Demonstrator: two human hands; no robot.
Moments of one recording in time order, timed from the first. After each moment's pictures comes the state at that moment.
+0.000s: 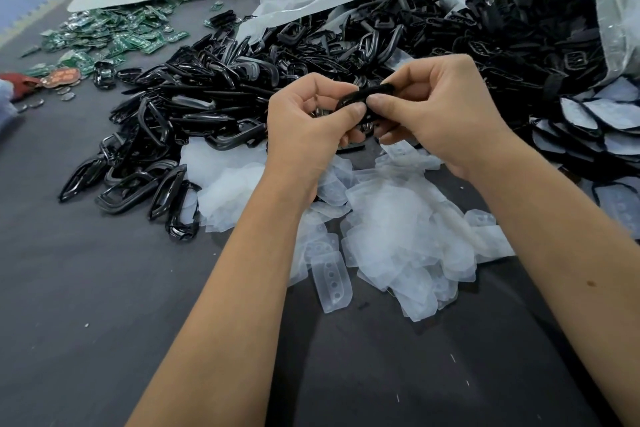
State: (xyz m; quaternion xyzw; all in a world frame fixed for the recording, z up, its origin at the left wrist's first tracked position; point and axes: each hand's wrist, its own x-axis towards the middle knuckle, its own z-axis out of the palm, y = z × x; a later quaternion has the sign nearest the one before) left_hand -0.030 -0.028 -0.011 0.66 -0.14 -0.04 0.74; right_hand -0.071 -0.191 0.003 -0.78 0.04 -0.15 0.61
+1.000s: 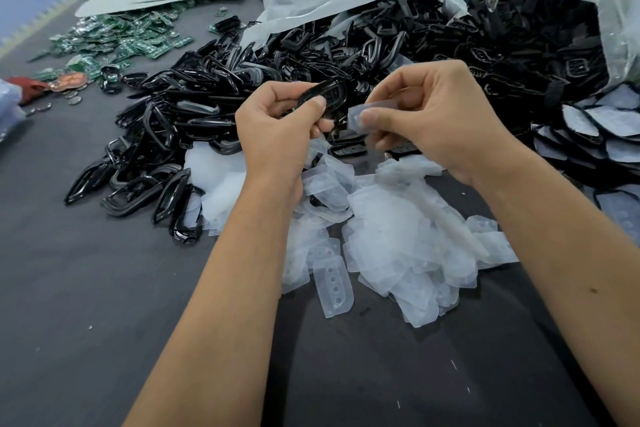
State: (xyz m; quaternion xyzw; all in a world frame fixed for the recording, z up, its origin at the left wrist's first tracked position) left_hand -0.019 -0.017 -0.011 0.63 -0.03 0.04 0.77; right_hand -0.070 -0.194 0.003 -0.78 -0.03 -0.11 0.62
